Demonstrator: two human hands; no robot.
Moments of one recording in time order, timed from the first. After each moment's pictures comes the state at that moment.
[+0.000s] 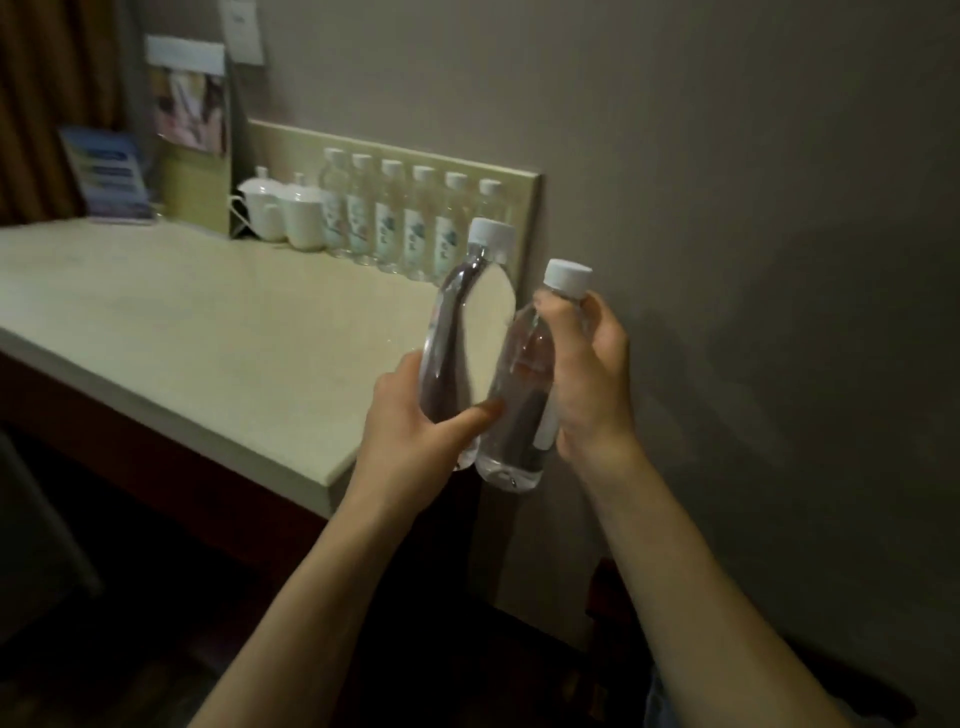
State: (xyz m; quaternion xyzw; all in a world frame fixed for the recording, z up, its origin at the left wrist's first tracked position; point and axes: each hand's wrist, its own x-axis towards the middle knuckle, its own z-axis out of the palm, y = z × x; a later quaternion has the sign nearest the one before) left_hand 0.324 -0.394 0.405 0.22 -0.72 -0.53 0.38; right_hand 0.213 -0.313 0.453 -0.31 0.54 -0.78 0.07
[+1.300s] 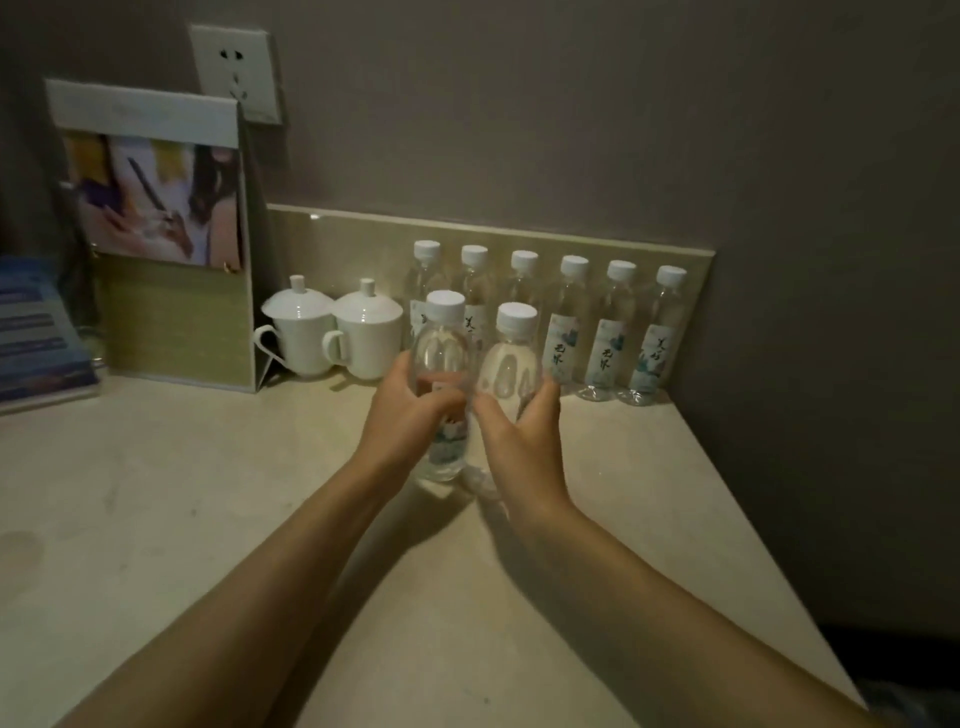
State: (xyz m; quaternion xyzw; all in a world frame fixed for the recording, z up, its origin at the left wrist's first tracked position) left_hand 0.245 -0.860 0.431 0.12 -0.71 -0.64 0.25; right_hand 0.234 -0.747 0.427 -0.10 0.72 -0.68 -0.01
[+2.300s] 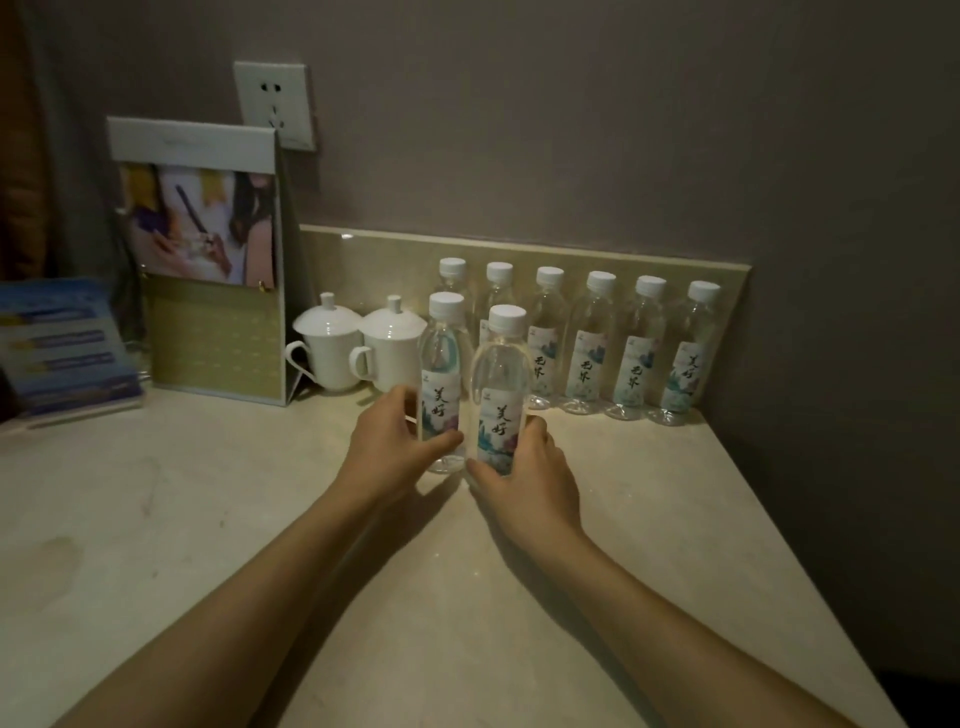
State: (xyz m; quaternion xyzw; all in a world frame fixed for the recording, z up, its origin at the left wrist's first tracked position) left_hand 0.245 -0.901 0.407 0.13 -0.83 -0.47 0.26; right_hand 0.205 -0.752 0.391 -0.17 0.90 -0.39 -0.07
